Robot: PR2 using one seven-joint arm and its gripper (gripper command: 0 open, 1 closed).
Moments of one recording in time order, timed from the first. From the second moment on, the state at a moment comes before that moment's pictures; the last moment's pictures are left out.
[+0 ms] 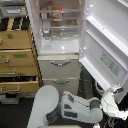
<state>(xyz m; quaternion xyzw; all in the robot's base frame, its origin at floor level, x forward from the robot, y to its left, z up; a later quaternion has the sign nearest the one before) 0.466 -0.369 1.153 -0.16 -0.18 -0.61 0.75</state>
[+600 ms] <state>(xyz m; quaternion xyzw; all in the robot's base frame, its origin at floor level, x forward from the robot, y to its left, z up) 0.399 -0.348 1.137 -0.13 -0.11 -0.72 0.68</state>
